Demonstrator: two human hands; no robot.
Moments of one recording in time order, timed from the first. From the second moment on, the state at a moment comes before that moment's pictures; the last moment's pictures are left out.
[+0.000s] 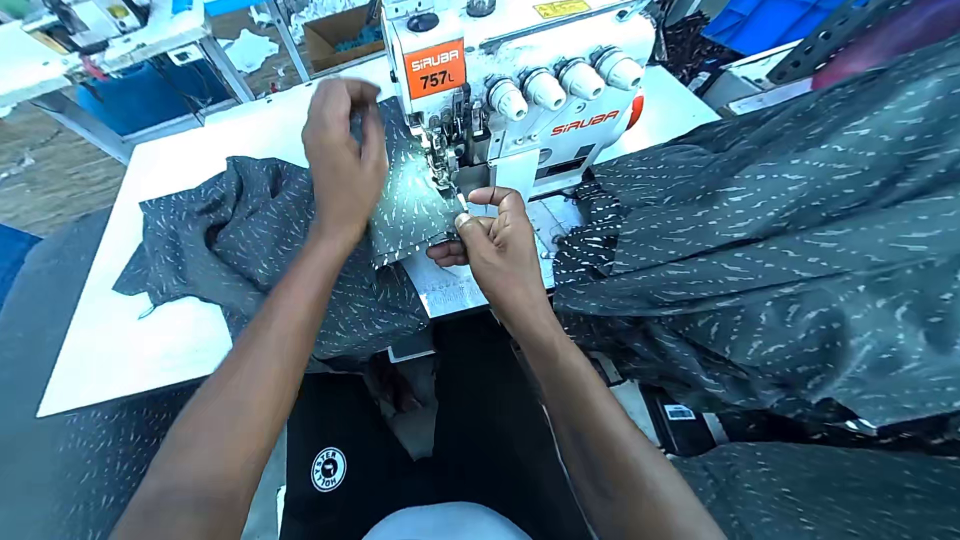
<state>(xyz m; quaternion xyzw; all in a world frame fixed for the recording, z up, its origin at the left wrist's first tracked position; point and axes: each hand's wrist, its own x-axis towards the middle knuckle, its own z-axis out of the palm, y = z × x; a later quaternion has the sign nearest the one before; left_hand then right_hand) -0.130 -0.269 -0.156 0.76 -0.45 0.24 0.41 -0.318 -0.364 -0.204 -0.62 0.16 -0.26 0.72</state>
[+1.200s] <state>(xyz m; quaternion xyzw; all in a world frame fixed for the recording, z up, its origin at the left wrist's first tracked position) -0.242 -0.272 -0.185 0.78 -0.46 0.19 0.37 -0.297 -0.381 -0.217 -0.84 0.24 -0.43 0.25</state>
